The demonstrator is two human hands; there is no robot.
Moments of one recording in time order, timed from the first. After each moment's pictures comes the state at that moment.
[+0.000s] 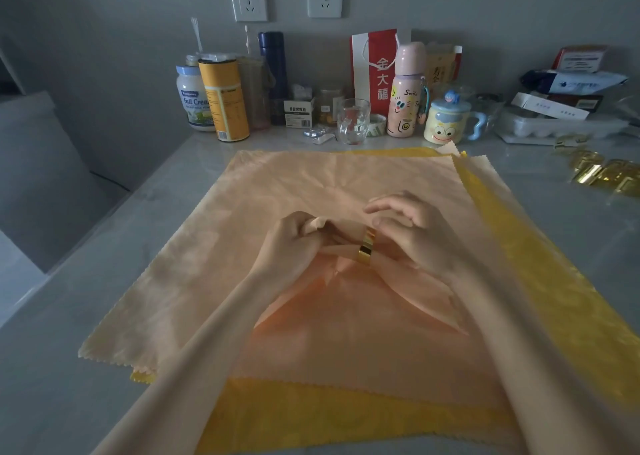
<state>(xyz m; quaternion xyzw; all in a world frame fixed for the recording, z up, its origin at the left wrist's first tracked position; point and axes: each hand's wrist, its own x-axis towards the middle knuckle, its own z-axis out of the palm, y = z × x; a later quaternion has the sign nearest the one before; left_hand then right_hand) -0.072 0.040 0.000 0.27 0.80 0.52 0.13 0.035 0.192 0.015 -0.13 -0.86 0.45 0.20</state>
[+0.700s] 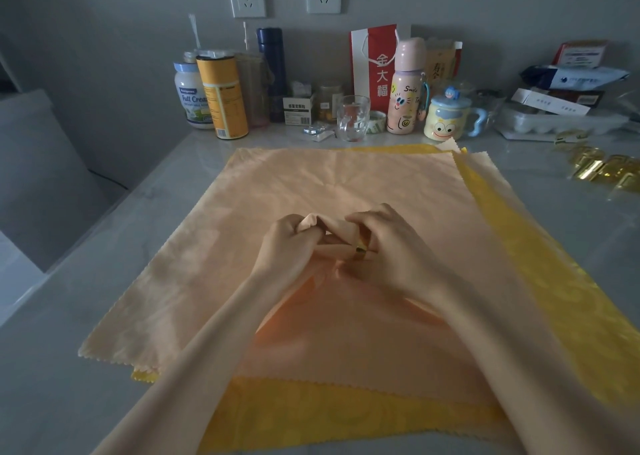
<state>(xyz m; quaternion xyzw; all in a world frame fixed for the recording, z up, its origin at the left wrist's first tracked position) -0.068 0.039 -0.001 0.21 0.80 0.55 0.15 0.027 0.168 -0.001 -0.12 -0.95 0.23 0.17</state>
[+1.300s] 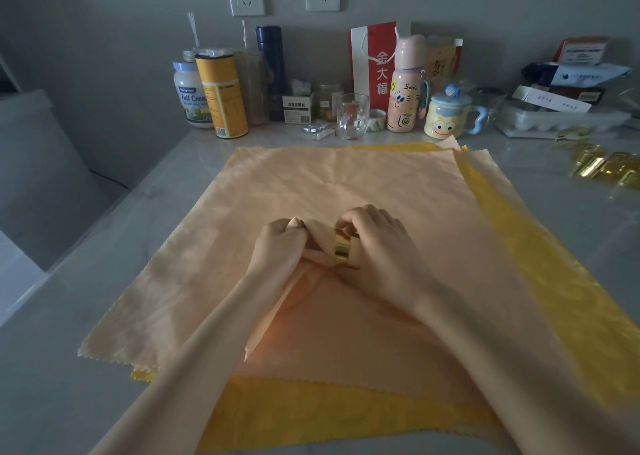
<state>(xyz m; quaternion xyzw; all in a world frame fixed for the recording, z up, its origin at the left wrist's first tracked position) -0.073 0.037 -0.005 0.13 0.79 0.57 0.18 0.026 0.157 -0.011 -0.07 -0.96 0.17 0.23</state>
